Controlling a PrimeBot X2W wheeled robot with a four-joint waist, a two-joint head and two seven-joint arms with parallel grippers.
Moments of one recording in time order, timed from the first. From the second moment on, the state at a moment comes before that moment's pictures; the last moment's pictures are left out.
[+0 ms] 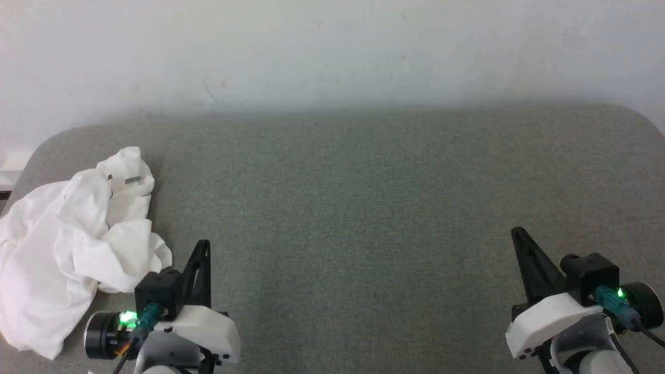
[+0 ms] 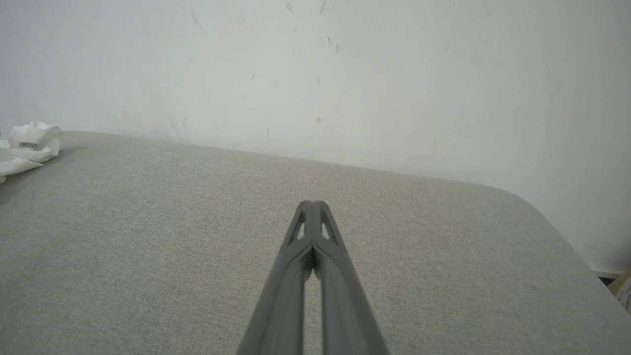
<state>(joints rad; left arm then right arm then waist) 0.01 0.05 0.00 0.00 -0.01 -0.01 0.00 0.01 -0.05 0.00 0.00 0.01 0.13 0.00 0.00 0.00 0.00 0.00</state>
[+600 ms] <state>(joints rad) 0.01 0.05 0.00 0.00 -0.01 -0.01 0.00 0.01 -0.05 0.00 0.00 0.01 0.13 0.00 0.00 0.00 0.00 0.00</state>
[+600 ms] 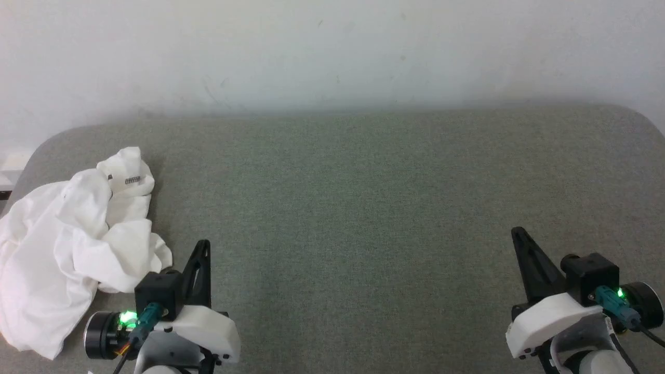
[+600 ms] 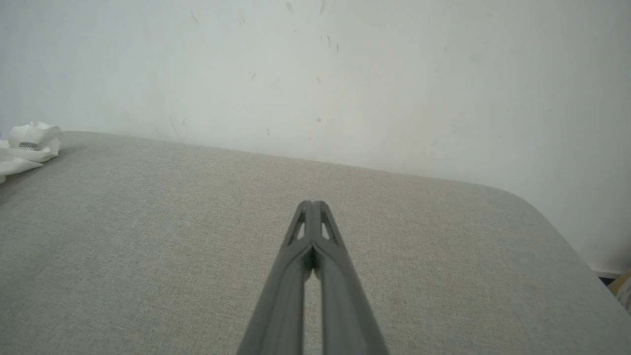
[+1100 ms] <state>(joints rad) 0.01 0.05 0.00 0.00 -0.01 -0.01 0.00 0.01 -0.05 0.00 0.00 0.01 0.13 0.00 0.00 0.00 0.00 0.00</state>
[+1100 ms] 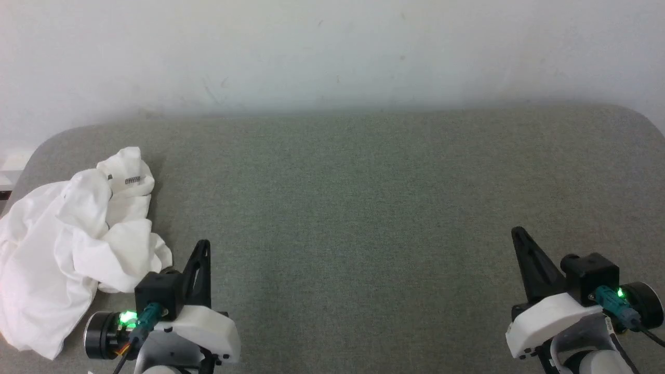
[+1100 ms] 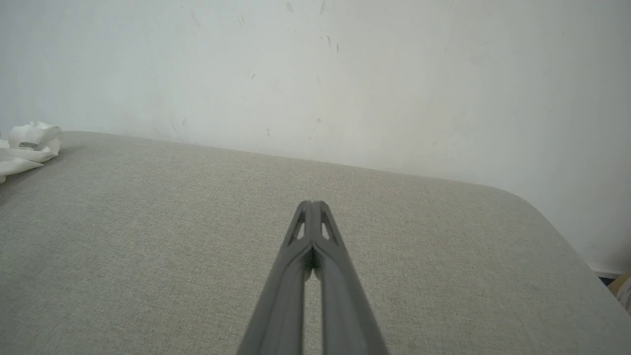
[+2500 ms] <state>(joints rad) 0.03 0.05 0.00 -0.02 -0.03 -0.01 -0.07 0.01 -0.05 -0.05 0.04 0.06 0.13 -0.07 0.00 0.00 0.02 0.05</state>
